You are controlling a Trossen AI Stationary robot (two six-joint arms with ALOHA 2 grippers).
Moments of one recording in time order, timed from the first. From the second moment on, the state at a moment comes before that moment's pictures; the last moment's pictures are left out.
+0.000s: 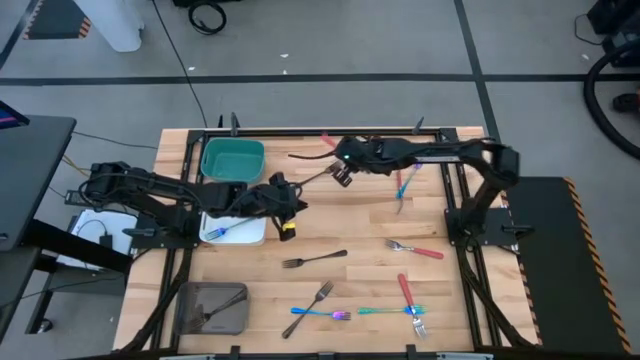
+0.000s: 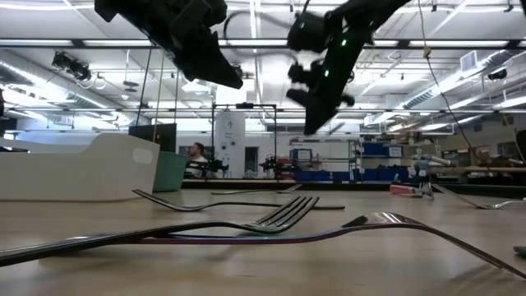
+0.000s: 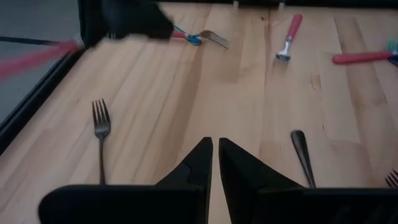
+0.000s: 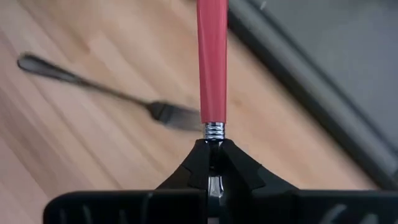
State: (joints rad) left arm -0.05 1.36 0.85 -0.05 -0.29 -0.10; right arm -0.29 1.68 1.26 -0.57 0.46 0.28
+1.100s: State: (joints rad) left arm 0.10 1.45 0.84 0.05 -0.33 -0.15; right arm -0.18 1.31 1.26 -0.60 0.69 0.08
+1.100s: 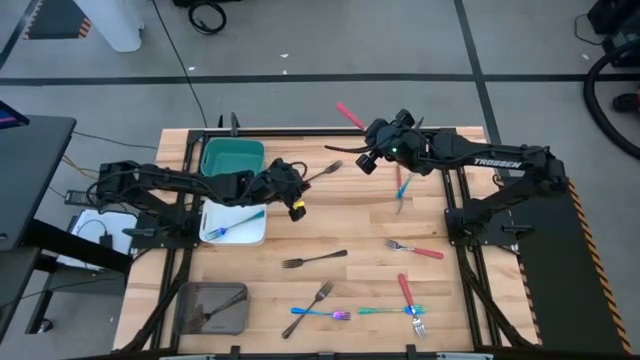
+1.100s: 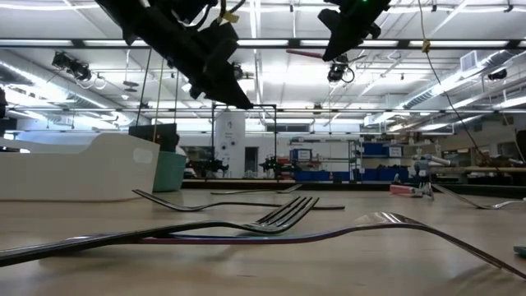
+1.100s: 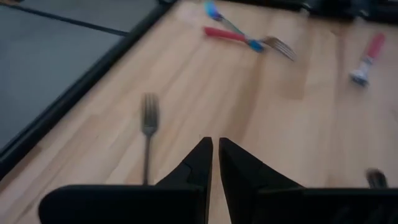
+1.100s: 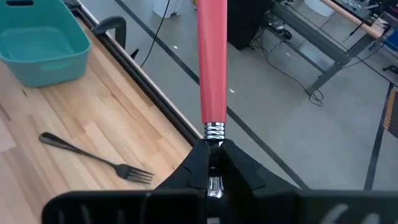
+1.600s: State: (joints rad) left arm 0.16 1.43 0.84 0.09 -0.24 -0.11; right arm -0.18 1.32 1.26 -0.60 0.68 0.08
